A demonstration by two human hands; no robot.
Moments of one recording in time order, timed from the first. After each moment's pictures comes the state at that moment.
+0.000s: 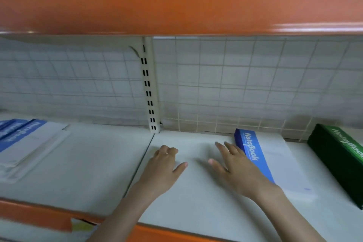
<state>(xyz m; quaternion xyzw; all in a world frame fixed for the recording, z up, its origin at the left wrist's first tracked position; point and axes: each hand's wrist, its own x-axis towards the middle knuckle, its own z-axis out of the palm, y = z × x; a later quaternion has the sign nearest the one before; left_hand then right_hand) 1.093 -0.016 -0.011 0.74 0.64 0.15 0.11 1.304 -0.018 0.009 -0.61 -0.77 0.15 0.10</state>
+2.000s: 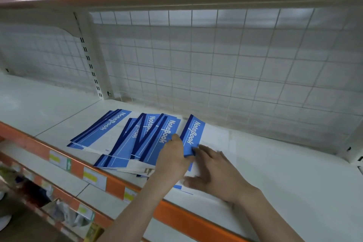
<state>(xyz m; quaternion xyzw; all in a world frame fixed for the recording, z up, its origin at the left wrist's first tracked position) 0.590 0.001 -0.011 0.57 0.77 0.26 0.15 0.736 0.024 -0.027 -0.38 -0.91 0.13 0.12</state>
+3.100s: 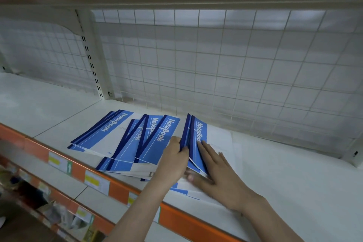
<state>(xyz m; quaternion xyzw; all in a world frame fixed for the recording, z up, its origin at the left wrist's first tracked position) 0.580 -0.009 -0.004 0.46 0.67 0.48 0.34 0.728 0.018 -0.029 -0.37 -0.89 0.24 0.15</state>
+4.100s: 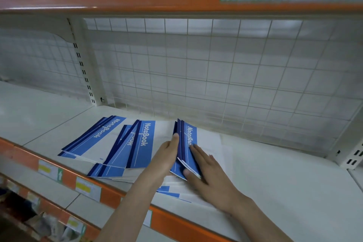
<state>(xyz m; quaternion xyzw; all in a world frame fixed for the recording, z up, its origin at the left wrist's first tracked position) 0.577 0.009 0.006 0.35 0.67 0.45 0.48 0.729 0.015 -0.027 -0.38 -0.87 0.24 0.19</state>
